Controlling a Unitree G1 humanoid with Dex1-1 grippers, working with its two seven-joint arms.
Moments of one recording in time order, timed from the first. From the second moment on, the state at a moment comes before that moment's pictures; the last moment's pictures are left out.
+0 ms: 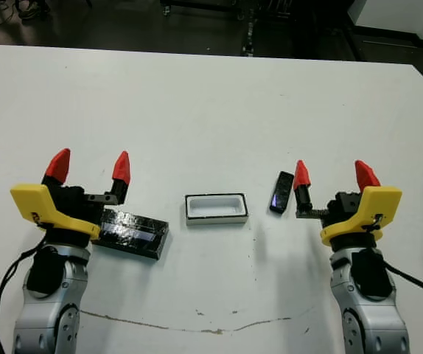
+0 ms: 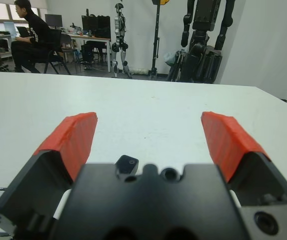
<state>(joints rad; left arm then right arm) 0.12 0.16 0.14 -0.41 -0.31 0.08 -0.14 0.11 -0.06 0.00 -0.47 0.03 0.22 -0.01</state>
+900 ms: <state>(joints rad) 0.12 0.16 0.14 -0.41 -0.31 0.09 -0.13 -0.10 0.04 0.08 -0.42 -0.06 0.39 -0.13</state>
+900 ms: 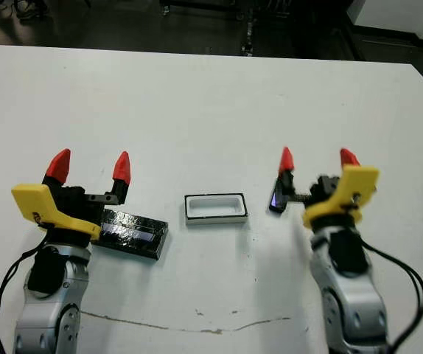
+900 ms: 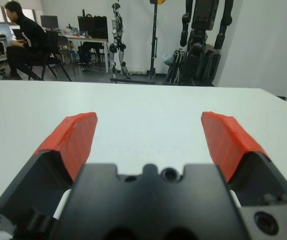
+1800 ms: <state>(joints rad) 0.12 0.17 0.14 -0.42 -0.33 0.12 -0.13 -0.25 0.07 0.06 -0.18 0.08 0.48 -0.33</state>
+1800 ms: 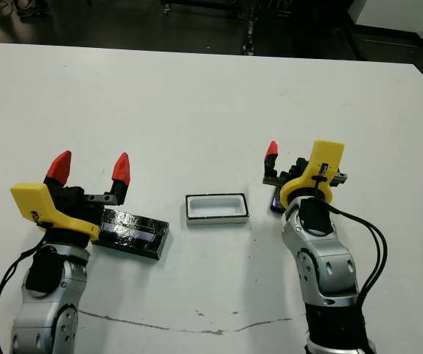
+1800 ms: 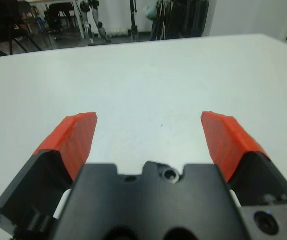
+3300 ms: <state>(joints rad) 0.13 0.17 0.15 -0.40 -0.35 0.10 -0.17 -0.14 0.06 0.16 -0.26 0.11 0.63 -0.42</state>
